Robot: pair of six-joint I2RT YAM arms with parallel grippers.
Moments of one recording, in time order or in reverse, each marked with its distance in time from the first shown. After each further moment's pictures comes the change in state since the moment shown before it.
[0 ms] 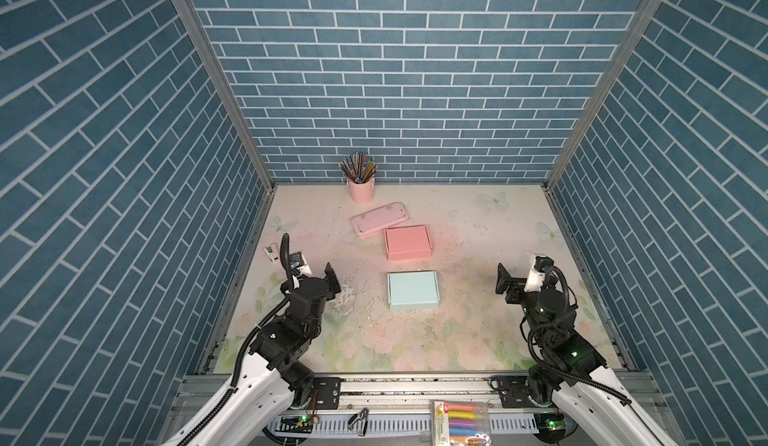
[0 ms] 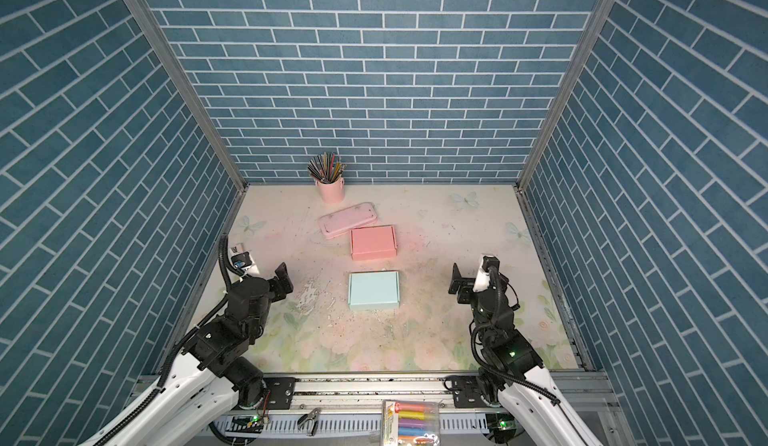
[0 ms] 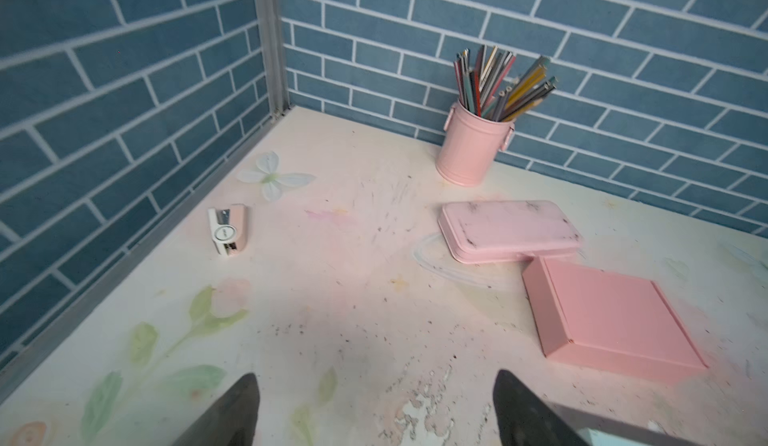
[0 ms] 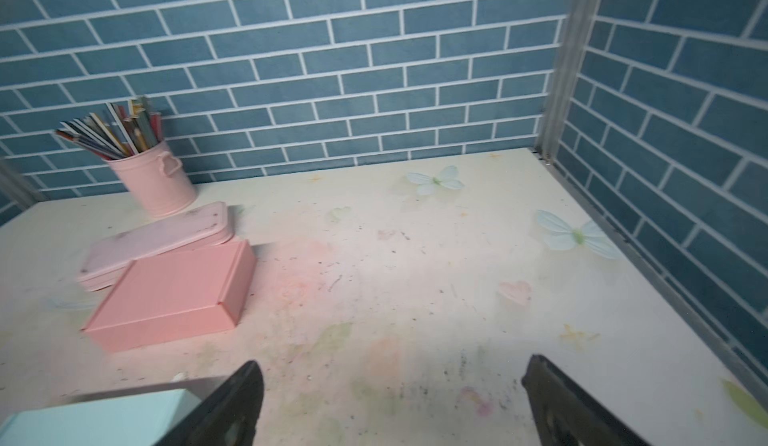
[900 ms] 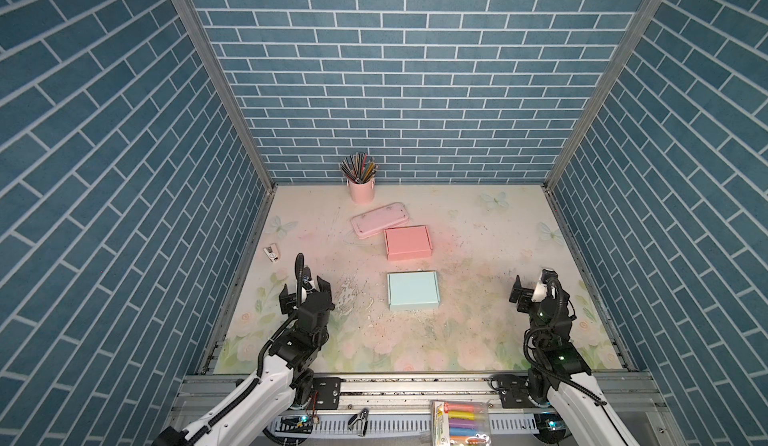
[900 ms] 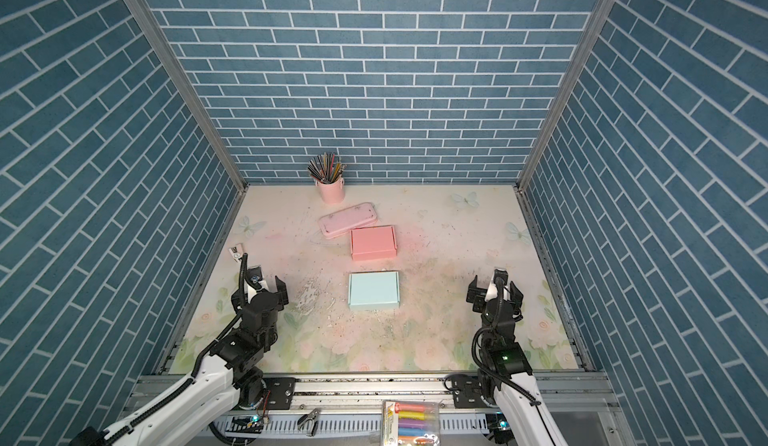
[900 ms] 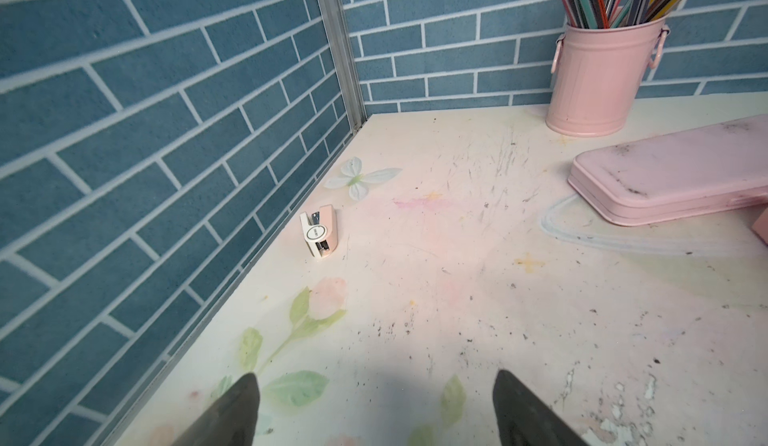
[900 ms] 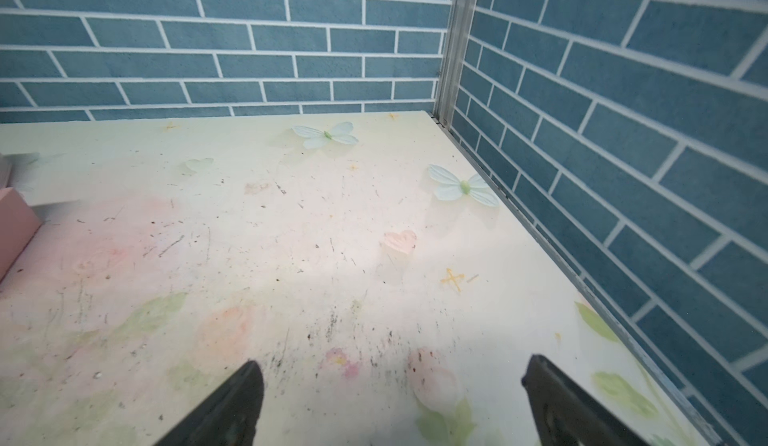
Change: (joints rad) left arm 0.055 0.077 -0.351 0.466 -0.170 0.307; right arm -0.316 0.004 -0.235 0.195 -0.080 -0.133
